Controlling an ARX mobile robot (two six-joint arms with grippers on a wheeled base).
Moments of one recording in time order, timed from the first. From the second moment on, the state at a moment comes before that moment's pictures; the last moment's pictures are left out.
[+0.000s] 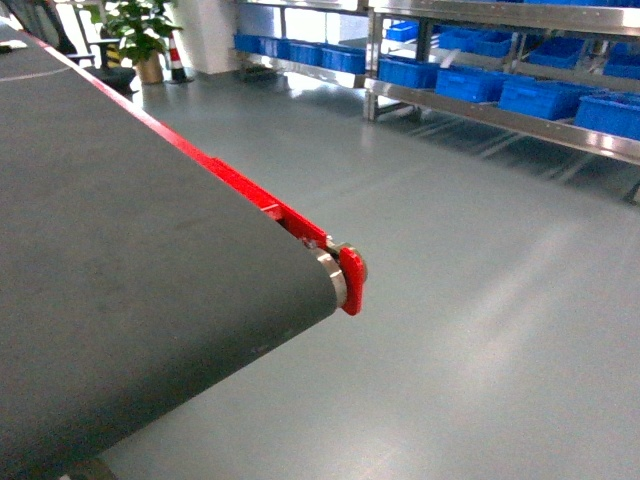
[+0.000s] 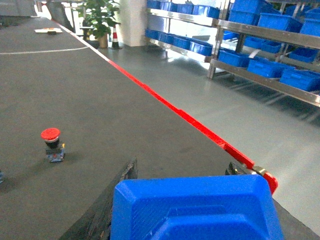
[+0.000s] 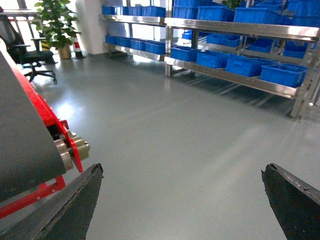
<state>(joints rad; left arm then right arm) -0.25 0.34 0.32 -0.02 -0.34 -0.07 0.00 0.00 0.01 -0.01 0.00 0.00</state>
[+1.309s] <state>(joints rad) -0.25 0.34 0.32 -0.02 -0.34 -0.07 0.00 0.00 0.01 -0.01 0.00 0.00</state>
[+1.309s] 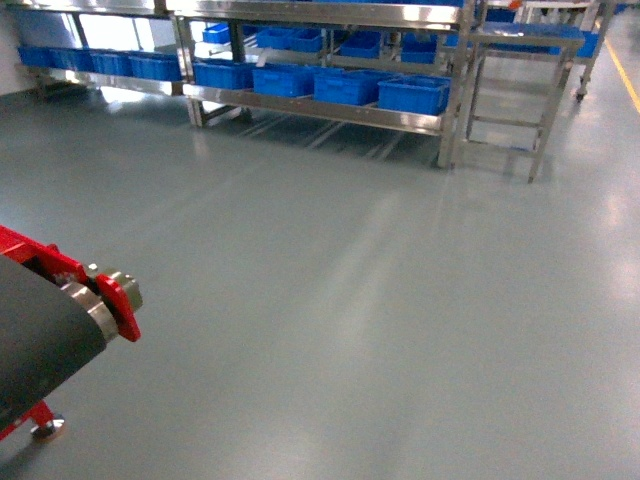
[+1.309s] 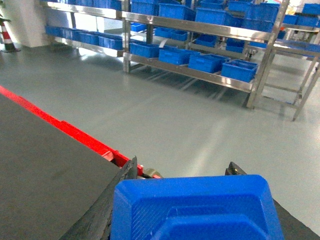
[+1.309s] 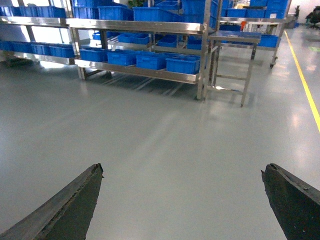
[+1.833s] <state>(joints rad) -0.25 0.34 0.32 -0.02 -0.34 -0.07 0.00 0.00 0.01 -0.01 0.00 0.00</state>
